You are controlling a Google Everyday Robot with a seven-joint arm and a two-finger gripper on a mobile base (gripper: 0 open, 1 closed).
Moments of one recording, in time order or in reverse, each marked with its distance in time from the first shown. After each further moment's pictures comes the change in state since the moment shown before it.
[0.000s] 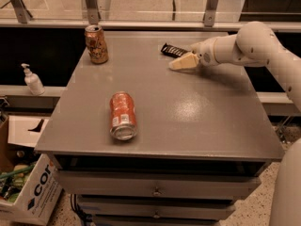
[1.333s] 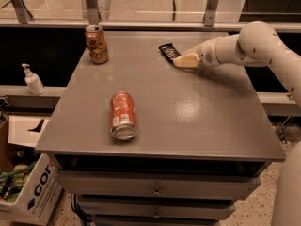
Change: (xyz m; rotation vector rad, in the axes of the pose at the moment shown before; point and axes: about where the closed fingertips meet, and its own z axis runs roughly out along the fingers) arm 0.005 -0.001 -0.005 0.008 0.017 0.009
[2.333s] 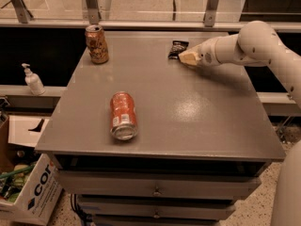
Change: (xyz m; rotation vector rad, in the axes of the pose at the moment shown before) arm -0.001 0.000 -0.001 0.000 -0.001 0.000
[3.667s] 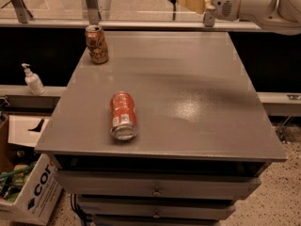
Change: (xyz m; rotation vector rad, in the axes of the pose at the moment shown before) arm -0.196 0.073 -0.129 -0.141 -0.453 -0.183
